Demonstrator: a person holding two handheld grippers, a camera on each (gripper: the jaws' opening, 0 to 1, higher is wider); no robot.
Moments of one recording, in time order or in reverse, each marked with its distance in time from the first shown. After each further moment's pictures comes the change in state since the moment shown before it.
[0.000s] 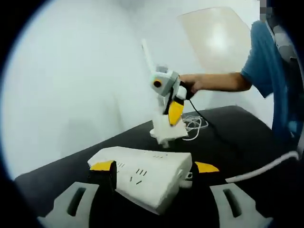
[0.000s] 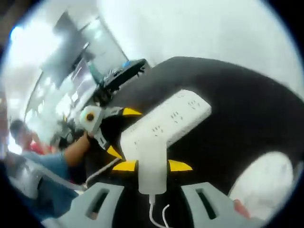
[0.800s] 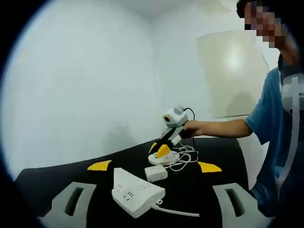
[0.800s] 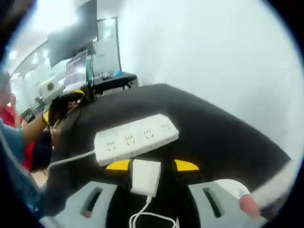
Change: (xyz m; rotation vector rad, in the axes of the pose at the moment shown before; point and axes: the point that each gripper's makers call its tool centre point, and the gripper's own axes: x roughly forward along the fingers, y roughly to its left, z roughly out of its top) left arm -0.061 -0.028 0.098 -0.072 -0.093 0.055; right arm -0.046 -0.015 0.036 -0.352 -0.250 -0.241
